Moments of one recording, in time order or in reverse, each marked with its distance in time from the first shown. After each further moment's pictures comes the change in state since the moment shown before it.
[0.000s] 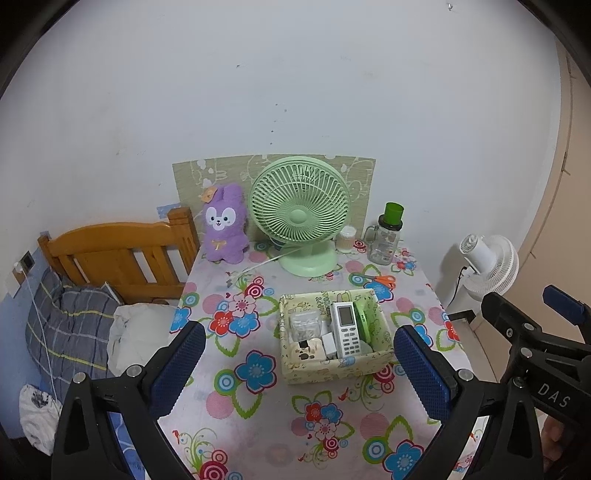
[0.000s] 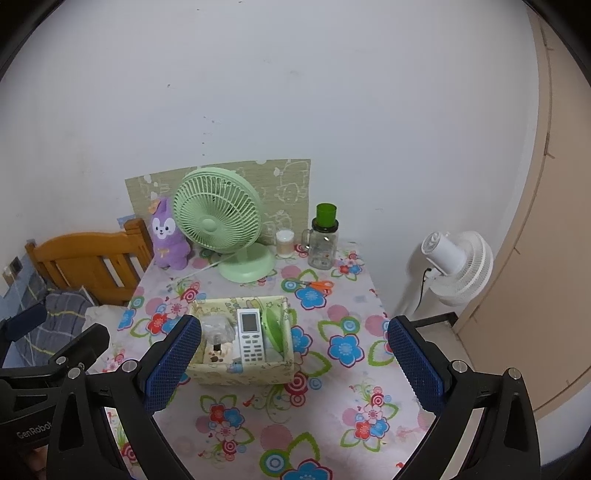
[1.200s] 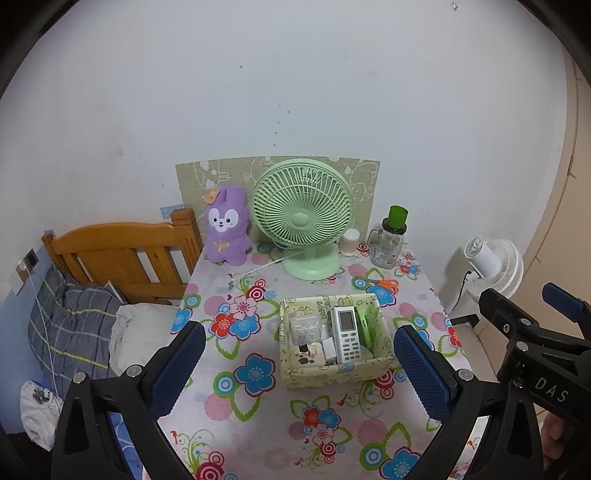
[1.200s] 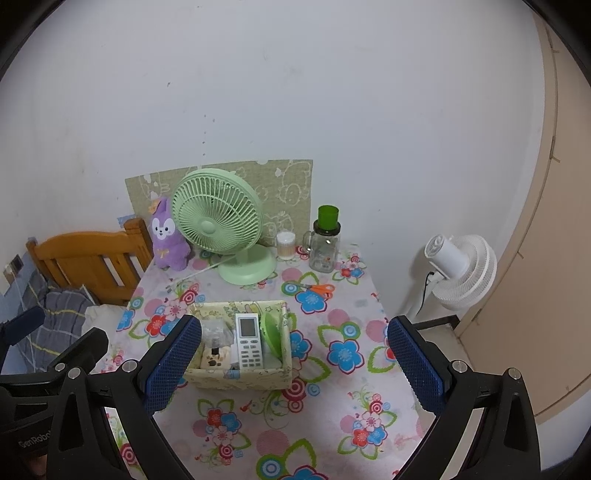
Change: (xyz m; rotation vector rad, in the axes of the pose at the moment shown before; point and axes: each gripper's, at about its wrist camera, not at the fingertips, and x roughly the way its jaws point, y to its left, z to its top) left arm 0.004 -0.007 0.005 -0.018 -0.001 0.023; right arm 0.008 -0.004 0.006 -0.017 0.001 0.011
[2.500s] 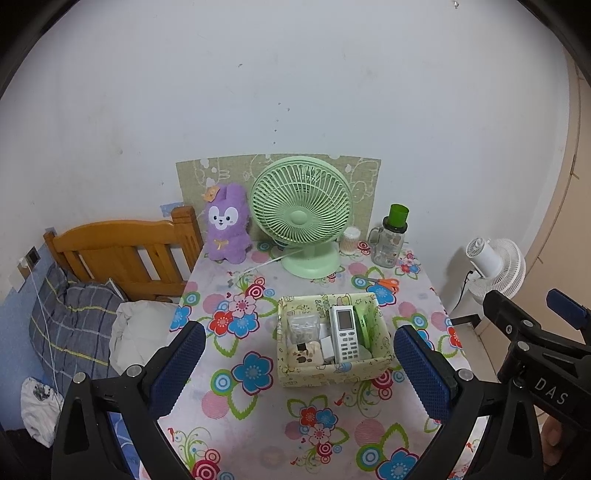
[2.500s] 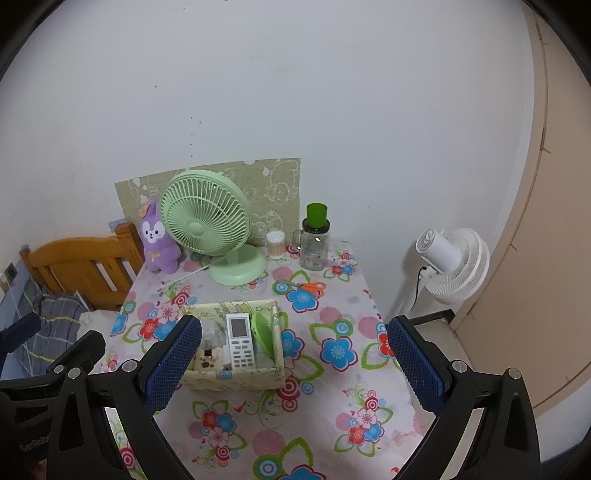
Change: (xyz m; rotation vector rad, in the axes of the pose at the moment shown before) left arm 0.001 -0.006 -0.001 -0.007 0.007 0.012; right arm 0.002 -0.007 -0.002 0.035 0.008 -0.022
